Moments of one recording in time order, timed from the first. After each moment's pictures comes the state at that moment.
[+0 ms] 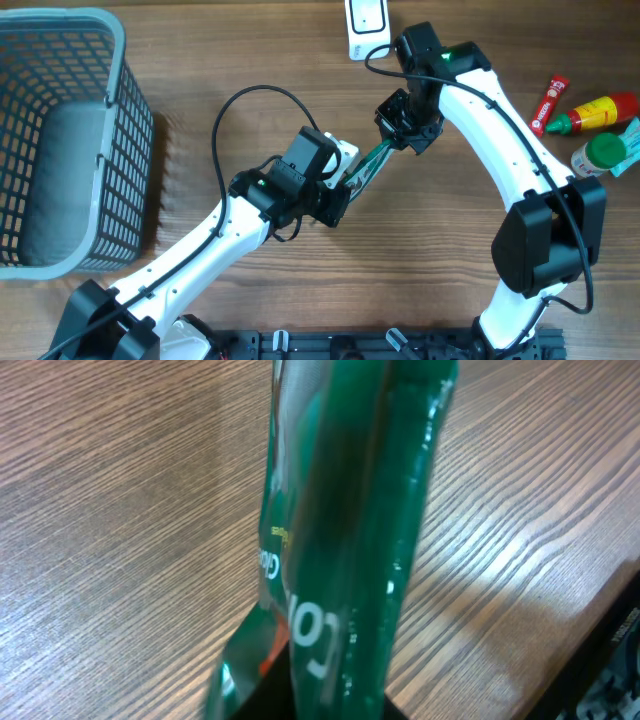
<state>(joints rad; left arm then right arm) -0.66 1.46 0.97 -0.55 0.28 -0.18 0.33 1.93 1.68 -1.22 -0.23 1.10</state>
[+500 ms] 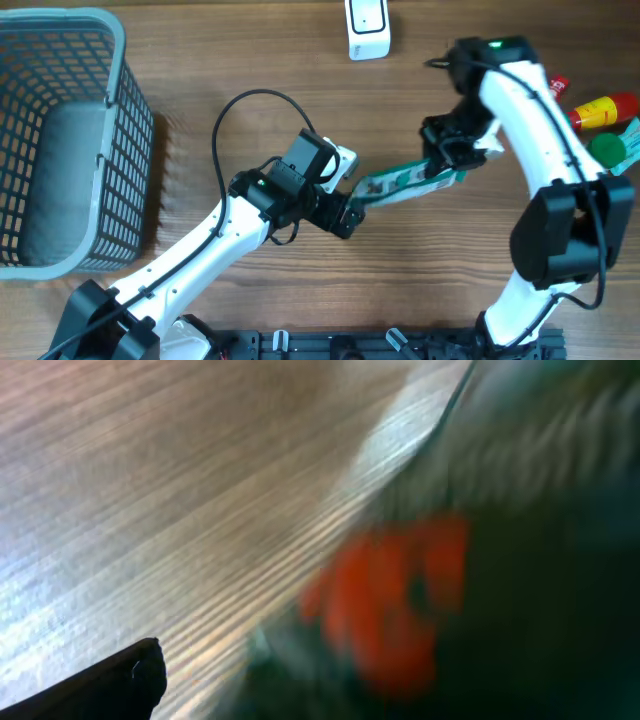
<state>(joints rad) -0.66 1.46 0.97 -0.62 0.29 -0.19 0.12 1.93 1.67 -1.58 -0.34 1.33</state>
